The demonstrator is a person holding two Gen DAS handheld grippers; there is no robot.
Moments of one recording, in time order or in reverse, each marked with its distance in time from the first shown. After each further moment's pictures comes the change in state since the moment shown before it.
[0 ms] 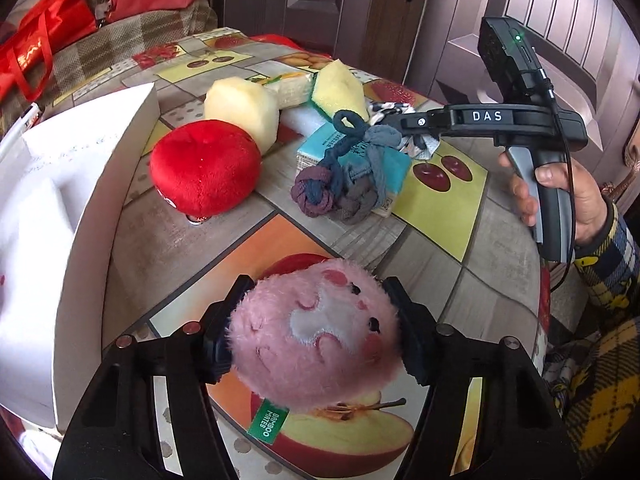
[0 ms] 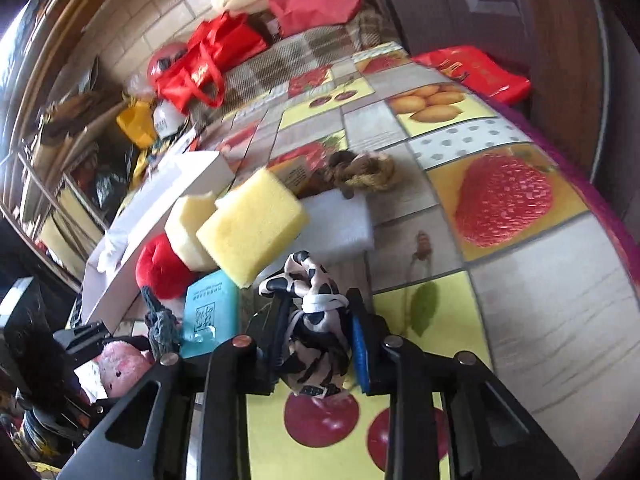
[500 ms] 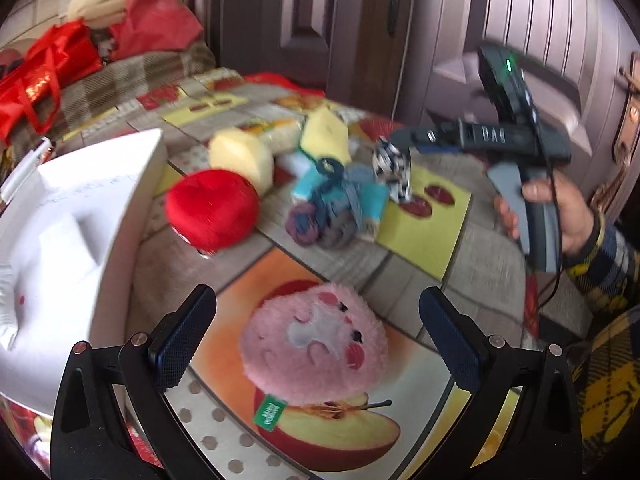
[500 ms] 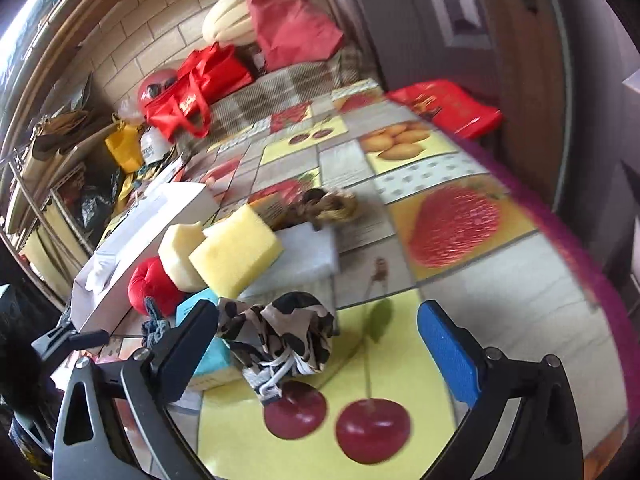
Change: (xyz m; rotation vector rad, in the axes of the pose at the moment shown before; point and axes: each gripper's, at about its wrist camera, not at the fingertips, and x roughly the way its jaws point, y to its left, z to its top) left arm -0.025 -0.009 0.000 0.050 -0.138 0.018; right arm -0.012 0.004 0.003 -0.018 -0.095 -0.068
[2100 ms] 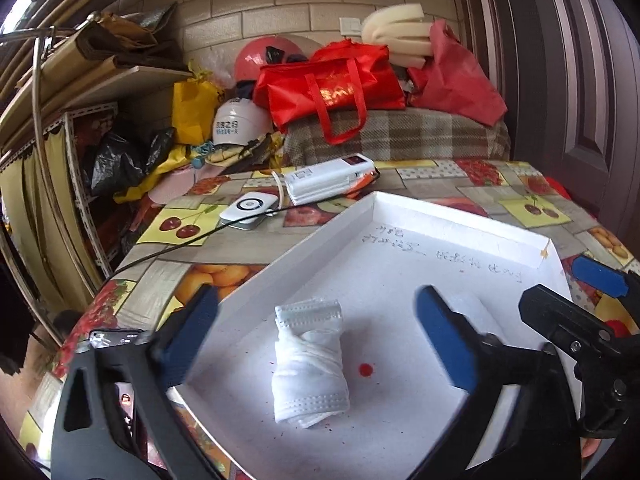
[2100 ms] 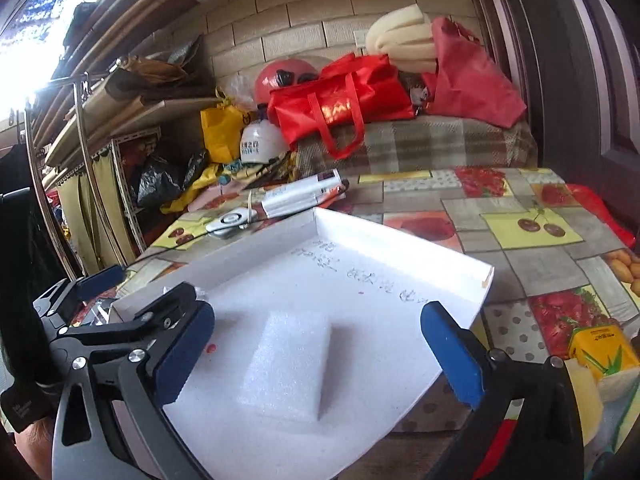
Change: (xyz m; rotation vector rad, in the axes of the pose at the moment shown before) left arm -0.064 0.217 -0.016 -0.423 -0.267 0.828; right arm 0.115 0.249 0.015 -0.316 -0.207 0.144
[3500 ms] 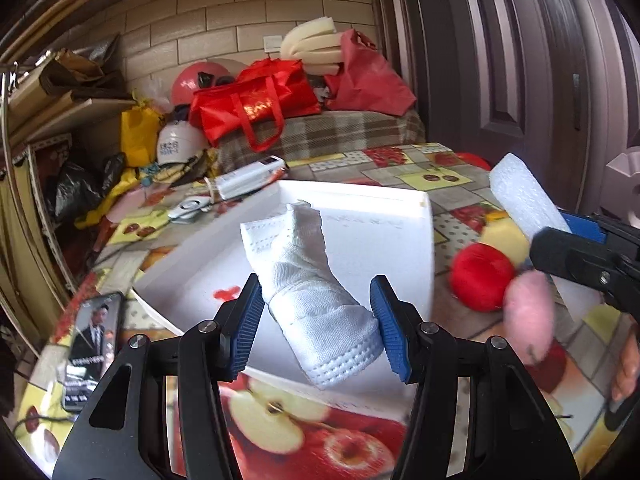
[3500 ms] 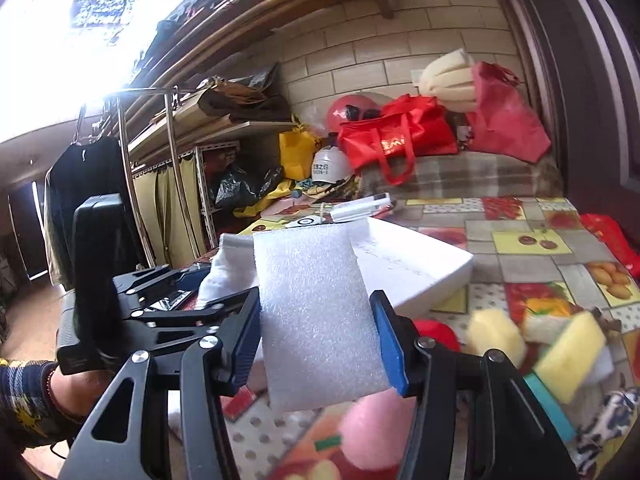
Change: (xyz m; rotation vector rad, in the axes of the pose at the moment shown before) left arm -0.101 -0.045 -0.047 0.135 -0.030 -0.206; right arm -0.118 -0.016 -0.040 -0.107 -0.082 0.236
